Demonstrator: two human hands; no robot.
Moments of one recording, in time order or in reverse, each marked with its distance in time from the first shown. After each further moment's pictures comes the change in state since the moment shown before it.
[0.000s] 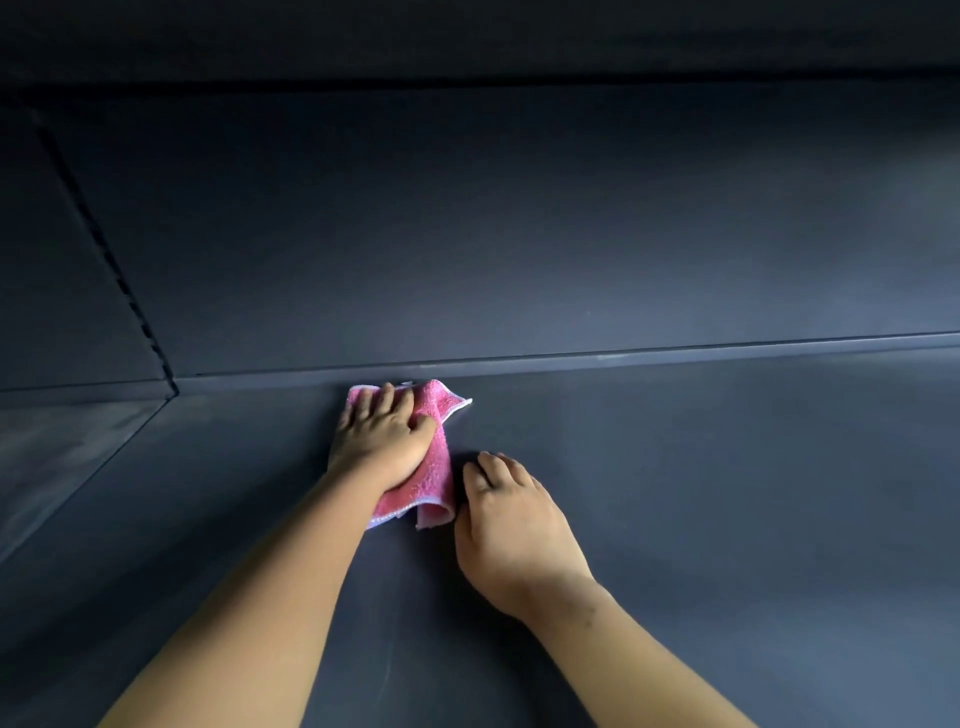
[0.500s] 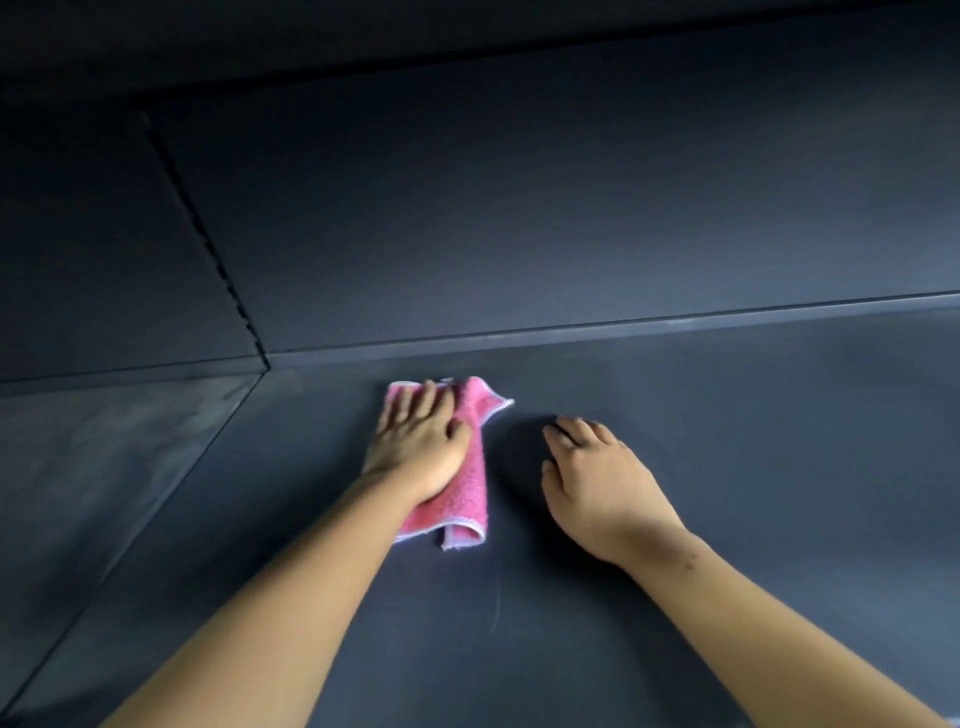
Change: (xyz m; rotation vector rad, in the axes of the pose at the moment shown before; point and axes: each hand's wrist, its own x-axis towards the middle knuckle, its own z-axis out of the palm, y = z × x) left_hand -0.050 -0.040 -0.010 0.065 -0.016 0.053; right_hand 0.000 0.000 0.001 -0.012 0.035 0.048
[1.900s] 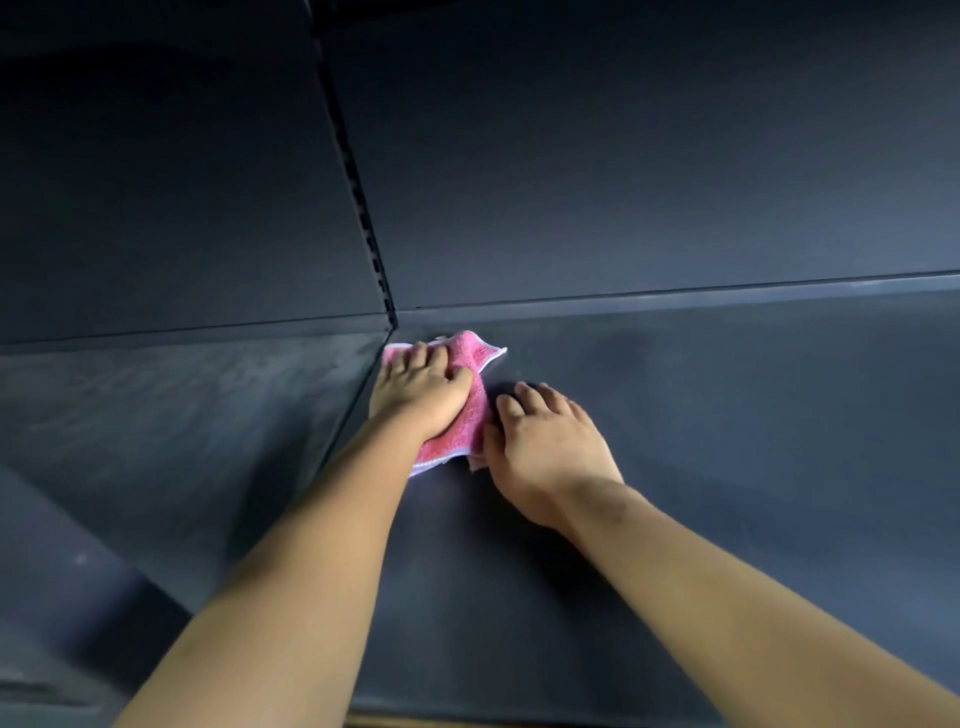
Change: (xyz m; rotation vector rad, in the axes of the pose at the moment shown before) left_hand 0.012 -0.141 -0.019 -0.037 0.001 -0.181; right_hand 0.049 -0.164 0.070 0.024 -0.068 -0.075
